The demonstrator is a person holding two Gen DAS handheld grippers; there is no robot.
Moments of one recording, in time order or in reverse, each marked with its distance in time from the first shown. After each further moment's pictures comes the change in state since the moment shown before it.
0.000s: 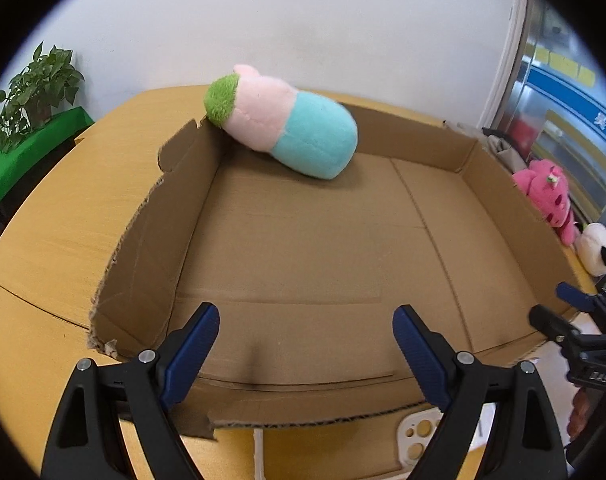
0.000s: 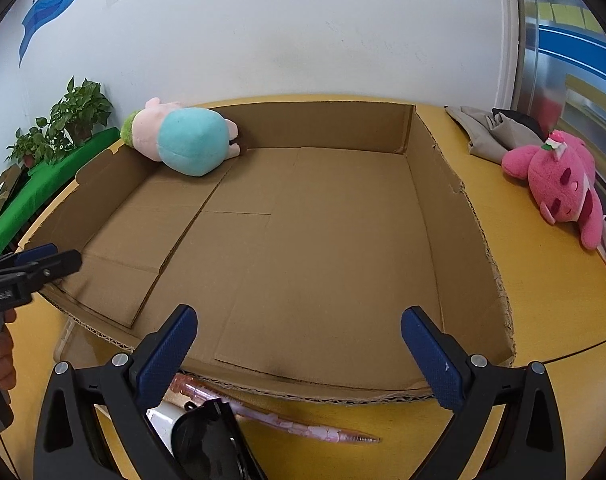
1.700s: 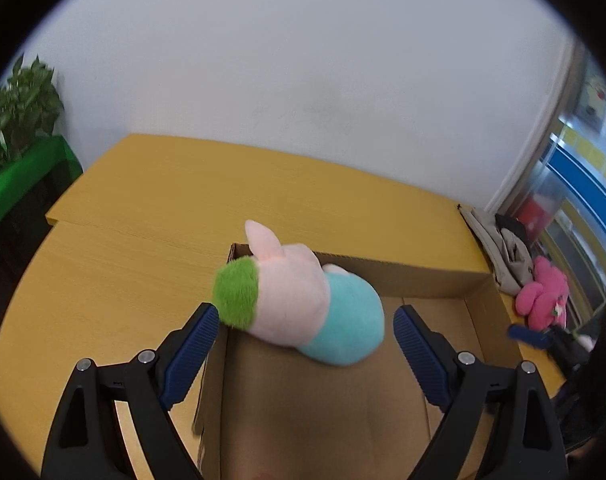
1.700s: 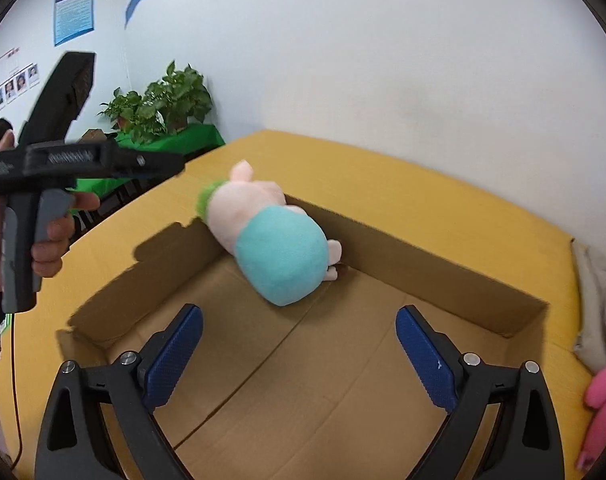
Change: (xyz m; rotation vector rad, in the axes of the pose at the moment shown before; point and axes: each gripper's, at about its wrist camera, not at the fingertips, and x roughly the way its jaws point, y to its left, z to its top) left arm 0.025 0.056 0.197 -0.069 -0.059 -0.056; right arm 0.070 0.092 0.169 -0.340 -0.085 0.301
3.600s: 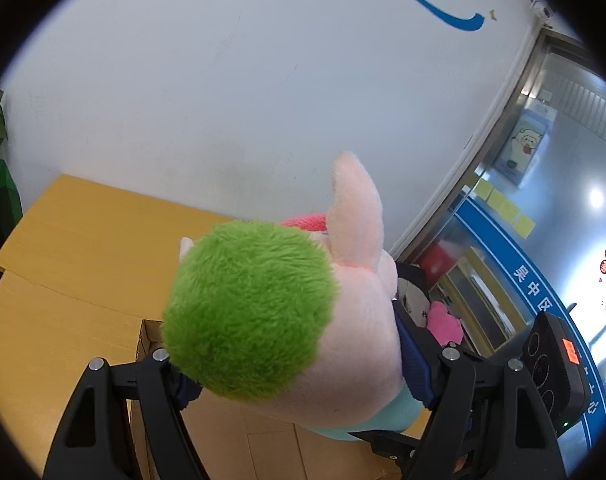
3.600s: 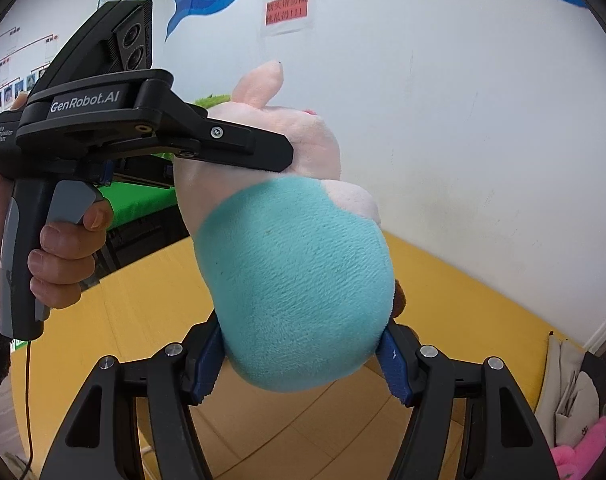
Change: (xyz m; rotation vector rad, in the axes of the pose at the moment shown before) left arm -0.041 -0.059 0.111 -0.050 -0.045 -0.324; right arm -0.095 0.002 0.133 -0.113 -0.067 0.053
